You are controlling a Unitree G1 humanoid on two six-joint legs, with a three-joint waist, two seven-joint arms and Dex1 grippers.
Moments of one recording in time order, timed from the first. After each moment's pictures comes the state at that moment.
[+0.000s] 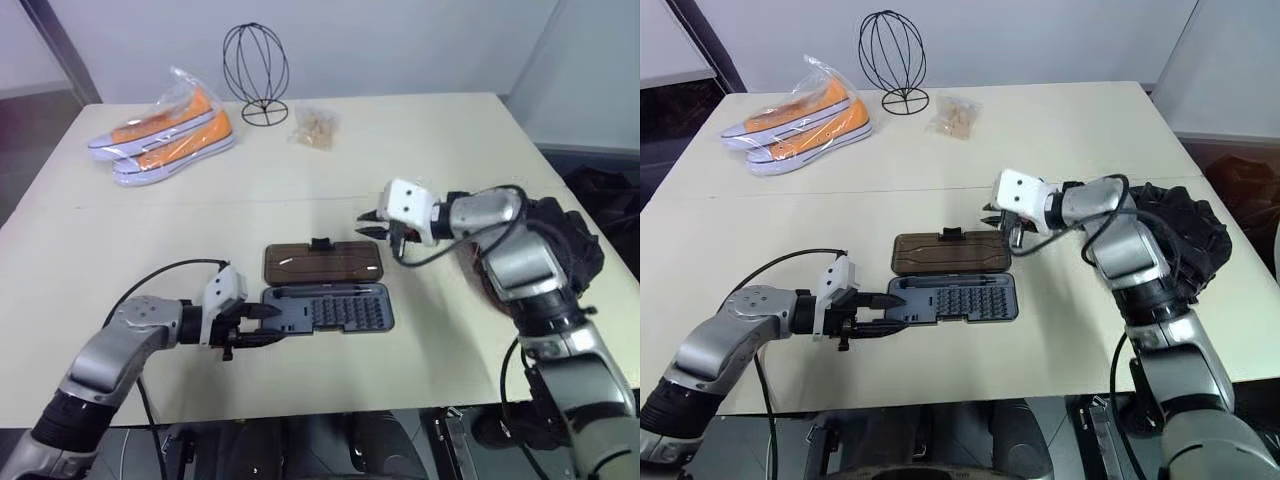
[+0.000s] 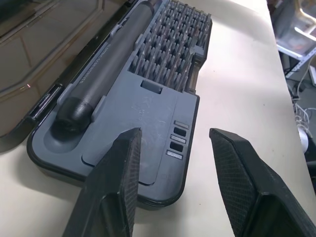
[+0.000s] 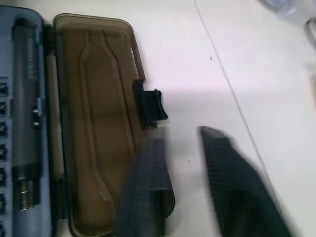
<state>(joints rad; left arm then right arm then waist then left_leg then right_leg) -0.15 0.74 -0.12 -0.23 -0.46 0.51 -1.10 -0.80 -0.58 0.23 0.18 -0.06 0.30 1.13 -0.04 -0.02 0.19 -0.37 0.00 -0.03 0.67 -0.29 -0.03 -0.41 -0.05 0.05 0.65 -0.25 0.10</state>
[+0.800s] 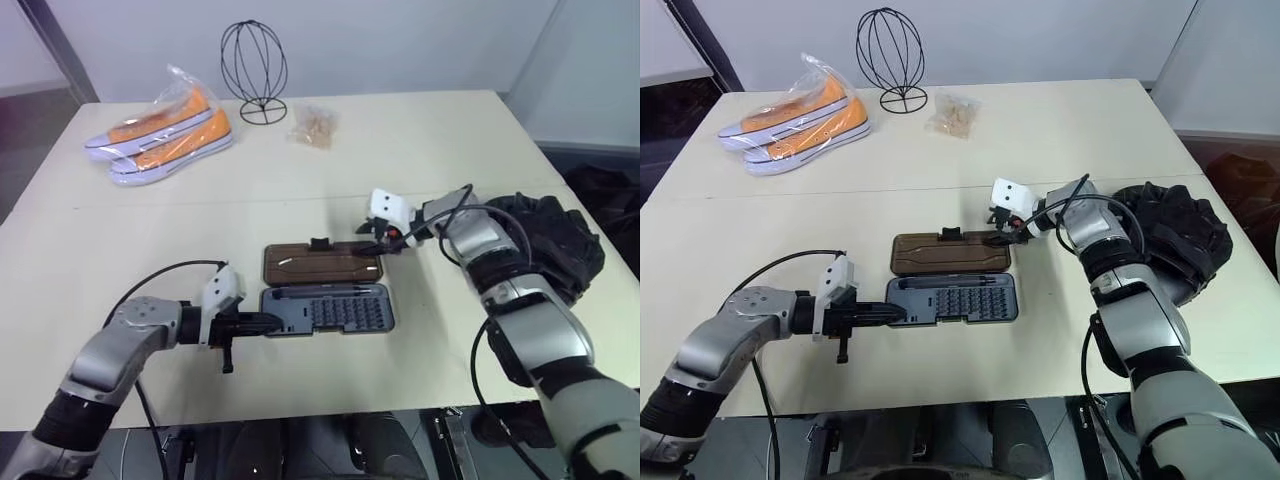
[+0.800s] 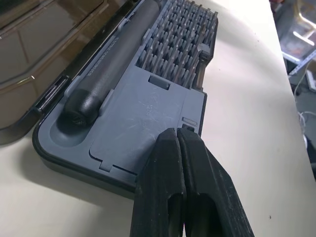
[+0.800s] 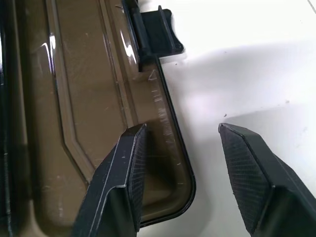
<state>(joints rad) -0.15 0.73 -0.12 -0.21 -0.45 0.49 -1.11 -1.03 -0.44 0.31 0.92 -0.15 0.03 1.18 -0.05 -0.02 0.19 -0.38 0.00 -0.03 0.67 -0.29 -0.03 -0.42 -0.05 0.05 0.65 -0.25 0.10</state>
